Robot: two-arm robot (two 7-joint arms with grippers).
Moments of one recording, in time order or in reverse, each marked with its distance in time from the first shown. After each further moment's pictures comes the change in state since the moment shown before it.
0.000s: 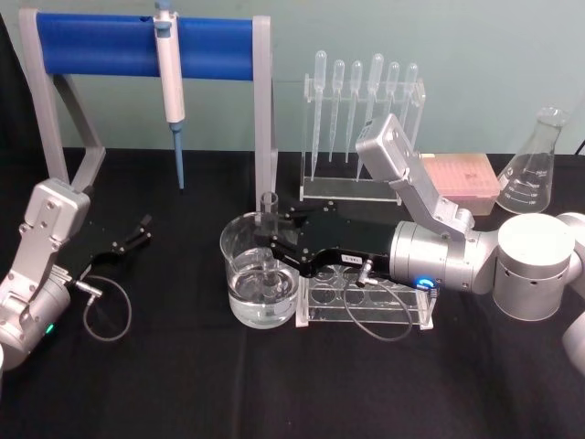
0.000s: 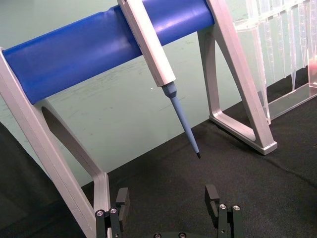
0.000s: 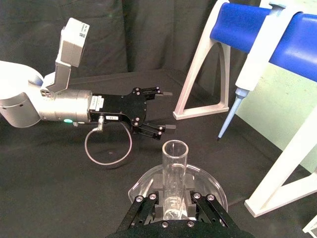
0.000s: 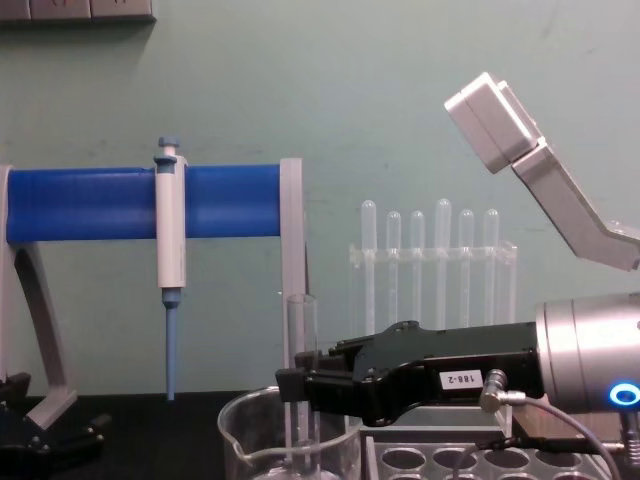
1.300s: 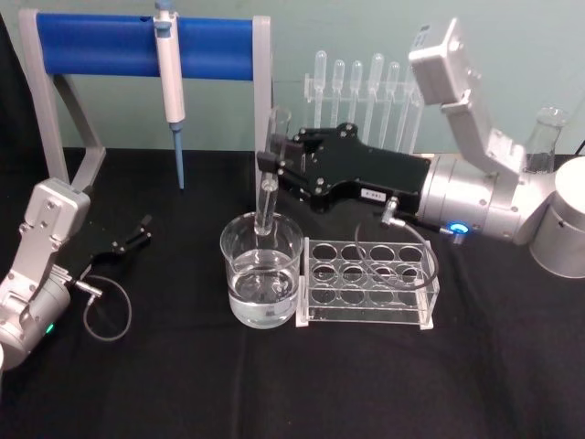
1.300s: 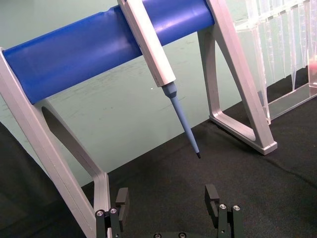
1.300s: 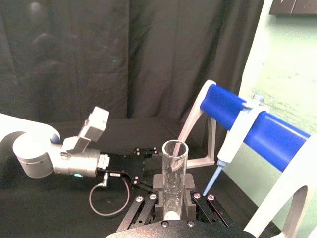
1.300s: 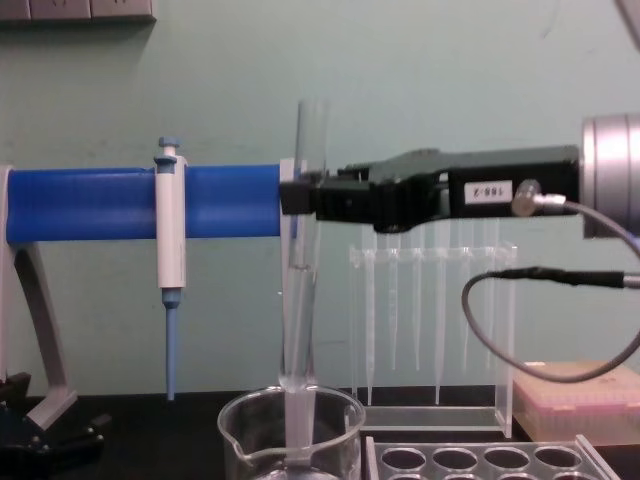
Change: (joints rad) left arm 0.000 0.000 0.000 0.000 0.000 0.000 0.000; right arm 0.004 0.066 0.096 -0.223 0.070 0.041 -0.023
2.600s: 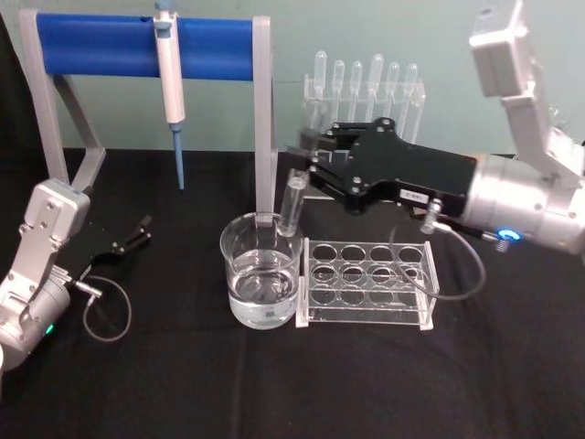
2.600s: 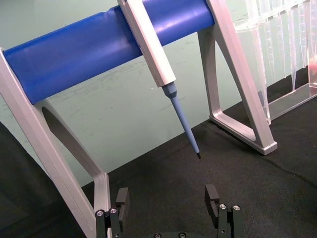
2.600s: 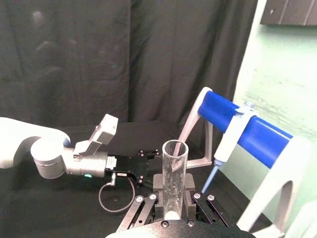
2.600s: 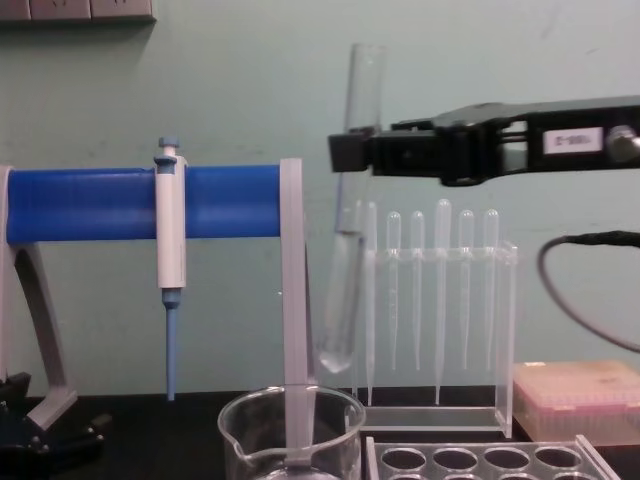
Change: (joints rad) left arm 0.000 0.000 0.000 0.000 0.000 0.000 0.000; right arm -0.070 0.131 0.054 -0.165 0.091 0.032 -0.045
